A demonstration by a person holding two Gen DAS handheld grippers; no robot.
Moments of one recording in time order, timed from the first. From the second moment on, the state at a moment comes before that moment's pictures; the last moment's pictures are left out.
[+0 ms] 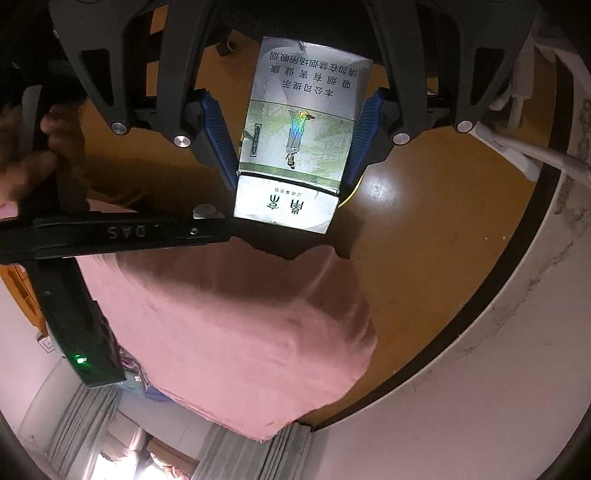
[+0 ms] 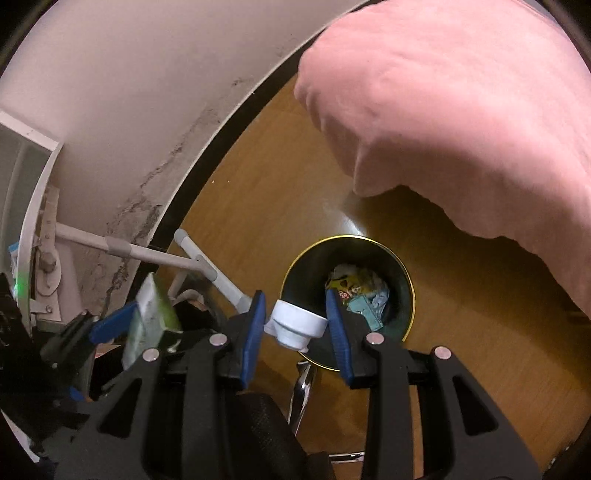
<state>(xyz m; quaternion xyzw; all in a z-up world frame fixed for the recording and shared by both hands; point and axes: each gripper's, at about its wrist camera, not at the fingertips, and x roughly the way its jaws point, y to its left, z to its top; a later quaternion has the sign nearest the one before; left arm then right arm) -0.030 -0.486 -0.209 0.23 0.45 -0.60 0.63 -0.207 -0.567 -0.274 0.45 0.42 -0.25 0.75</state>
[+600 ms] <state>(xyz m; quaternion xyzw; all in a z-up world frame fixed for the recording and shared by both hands) -0.040 -0.495 -0.206 0.24 0.43 -0.60 0.63 -0.210 -0.565 -0.267 0.43 0.42 -0.27 0.75</state>
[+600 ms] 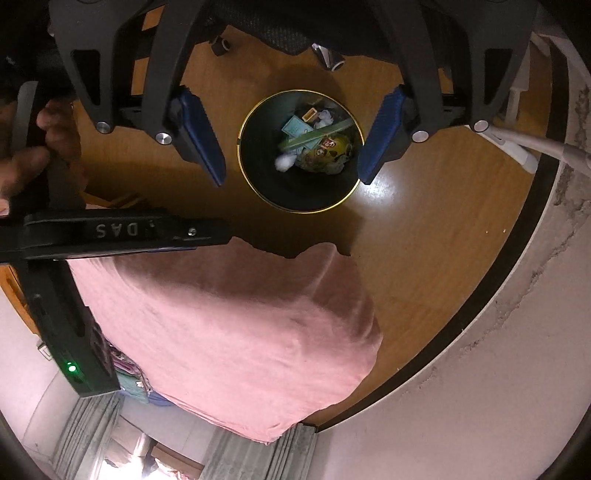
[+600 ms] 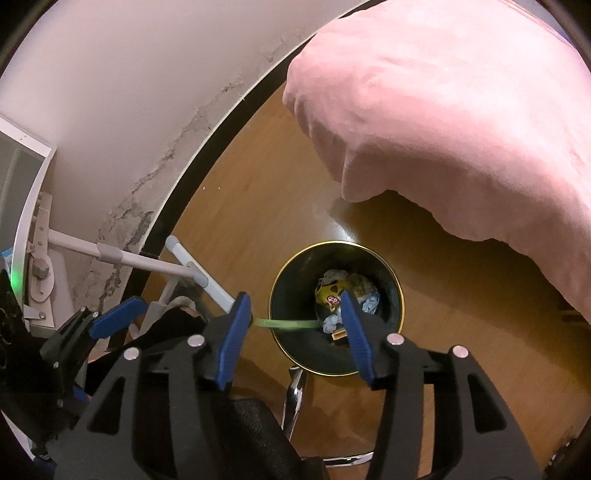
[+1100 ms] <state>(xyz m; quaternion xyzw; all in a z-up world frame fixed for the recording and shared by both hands) 0.010 -0.353 -0.058 0.23 0.33 -0.53 0.75 -0.120 -0.480 -0.140 0.28 0.36 -0.20 0.87</state>
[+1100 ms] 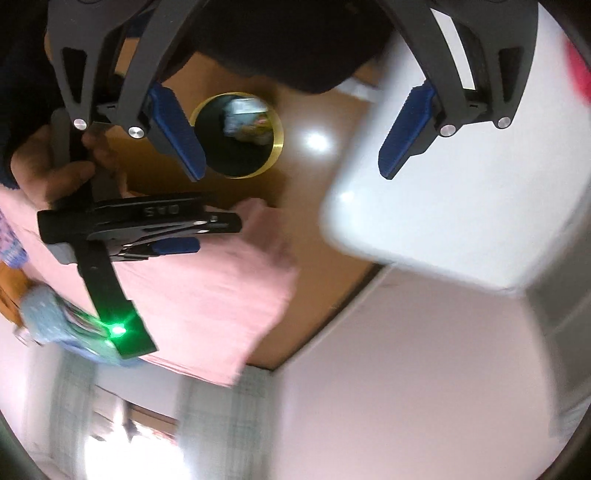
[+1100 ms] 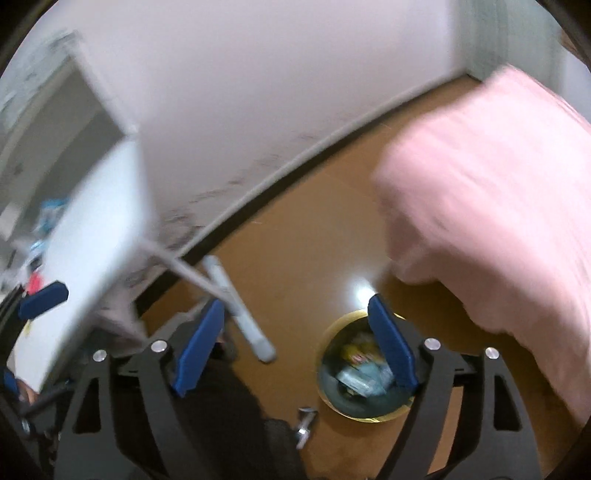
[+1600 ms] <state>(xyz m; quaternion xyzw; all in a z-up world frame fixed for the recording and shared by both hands) 0.128 -0.042 -0.056 0.13 0.40 -0.22 0.88 0.148 -0.193 -0.035 0.04 0.39 0.12 0.91</state>
